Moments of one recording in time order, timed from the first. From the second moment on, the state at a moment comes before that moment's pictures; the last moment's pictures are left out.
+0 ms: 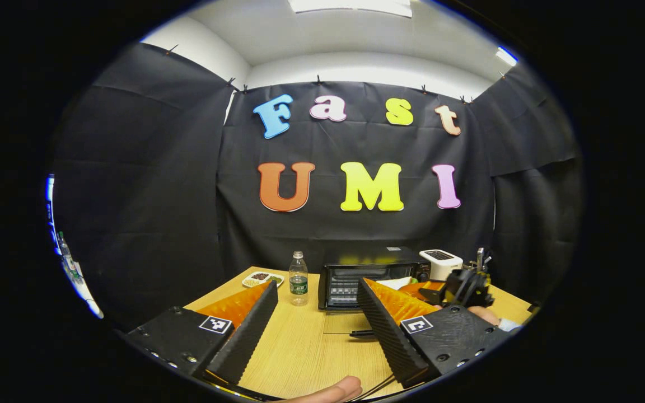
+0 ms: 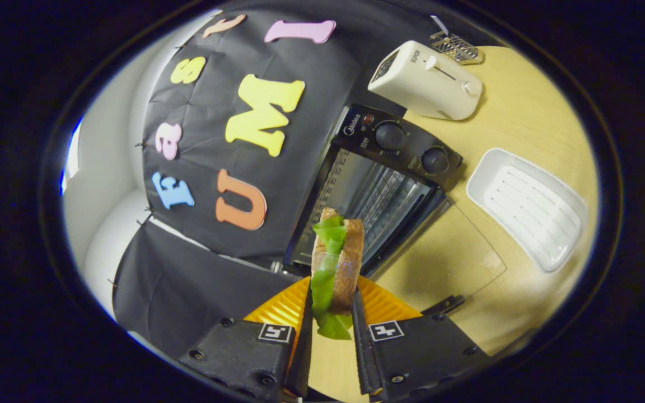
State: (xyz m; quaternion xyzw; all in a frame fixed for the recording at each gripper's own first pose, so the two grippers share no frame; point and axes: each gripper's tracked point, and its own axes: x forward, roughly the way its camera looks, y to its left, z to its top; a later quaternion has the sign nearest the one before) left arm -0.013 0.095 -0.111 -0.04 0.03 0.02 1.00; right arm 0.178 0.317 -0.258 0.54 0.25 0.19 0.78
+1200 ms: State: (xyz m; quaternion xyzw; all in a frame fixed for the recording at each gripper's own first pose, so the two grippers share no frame) left arm -0.015 0.122 -0.140 -0.06 0.06 0.01 1.00; right arm 0.337 0.377 -0.321 0.51 0.14 0.00 0.85
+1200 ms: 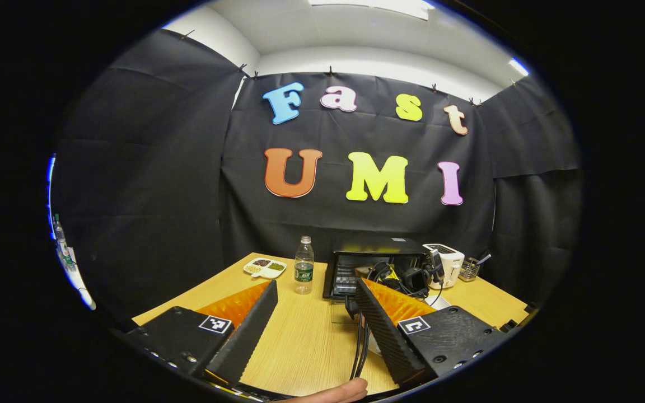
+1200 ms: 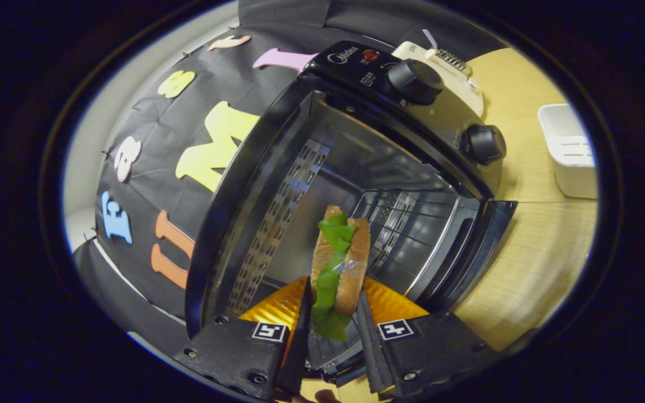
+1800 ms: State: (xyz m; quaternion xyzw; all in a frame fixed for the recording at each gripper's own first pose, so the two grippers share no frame) left arm -0.020 0.134 -0.148 -0.05 0.08 0.03 0.99; right arm 0.331 0.396 -0.331 0.25 0.21 0.02 0.94
